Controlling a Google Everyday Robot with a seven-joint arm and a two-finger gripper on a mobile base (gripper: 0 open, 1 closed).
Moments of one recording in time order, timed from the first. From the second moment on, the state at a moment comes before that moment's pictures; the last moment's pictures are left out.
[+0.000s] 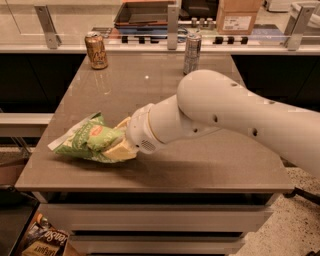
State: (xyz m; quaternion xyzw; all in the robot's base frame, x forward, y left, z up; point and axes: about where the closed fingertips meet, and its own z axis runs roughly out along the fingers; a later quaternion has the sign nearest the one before) arm 0.464 0.109 0.838 -0.60 0.66 0.25 0.37
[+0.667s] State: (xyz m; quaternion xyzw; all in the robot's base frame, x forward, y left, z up) arm 0.509 0.094 0.872 -0.60 0.66 0.23 0.38
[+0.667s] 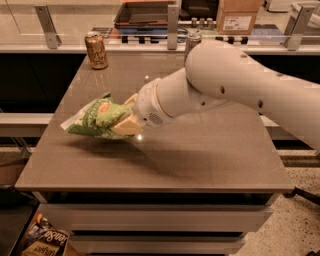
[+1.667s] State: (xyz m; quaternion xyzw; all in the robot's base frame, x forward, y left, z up) arm 0.584 0.058 0.913 -0.55 0.68 0.16 0.45
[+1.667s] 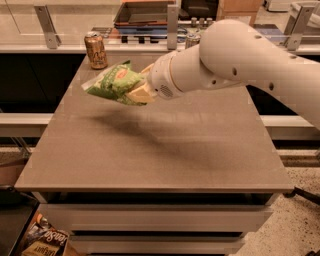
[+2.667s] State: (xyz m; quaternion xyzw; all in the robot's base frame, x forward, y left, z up) arm 0.674 0.033 0.930 -0.47 0.74 0.08 0.47
